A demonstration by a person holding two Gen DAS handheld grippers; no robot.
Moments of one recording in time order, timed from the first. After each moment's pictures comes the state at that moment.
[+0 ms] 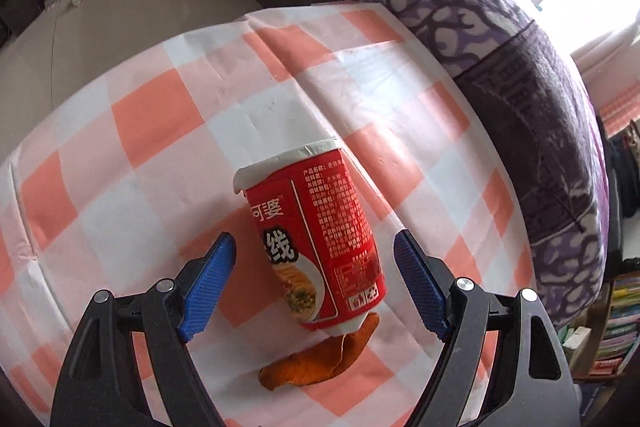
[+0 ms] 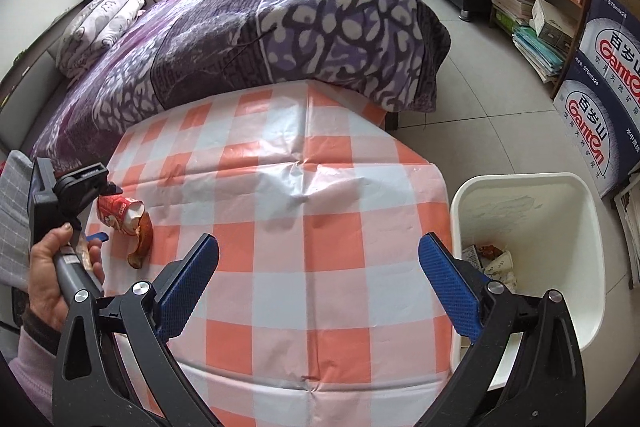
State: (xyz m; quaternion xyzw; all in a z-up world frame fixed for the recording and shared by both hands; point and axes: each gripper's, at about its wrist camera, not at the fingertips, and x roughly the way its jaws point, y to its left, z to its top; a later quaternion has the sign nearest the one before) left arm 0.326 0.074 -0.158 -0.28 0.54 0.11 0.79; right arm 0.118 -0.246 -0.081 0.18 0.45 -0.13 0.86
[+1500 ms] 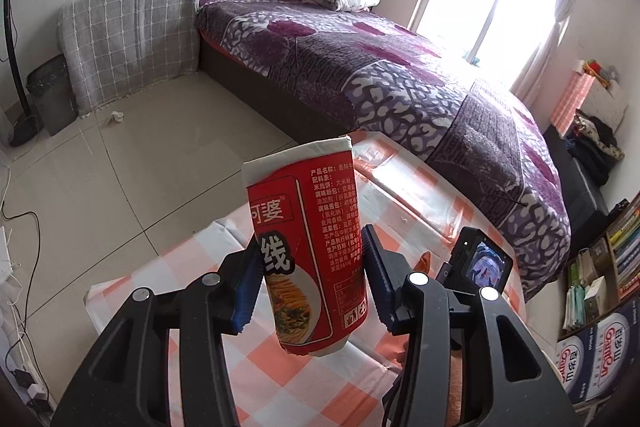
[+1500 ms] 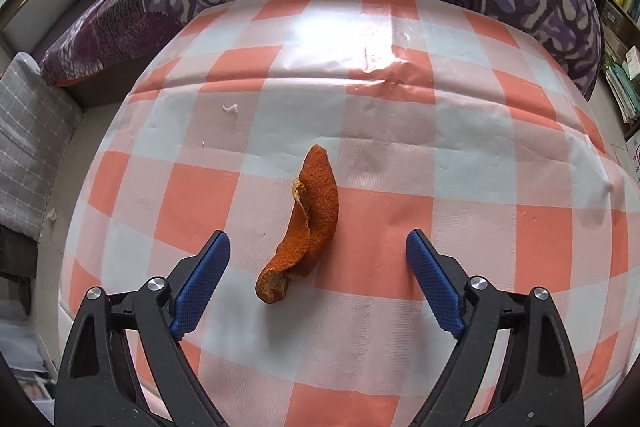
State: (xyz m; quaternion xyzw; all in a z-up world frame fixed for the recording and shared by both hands) left arm 0.096 0.190 0.004 -0.17 0.36 0.09 0.91; right arm 0.254 -0.020 -0.175 0.10 0.51 -0.06 0.85
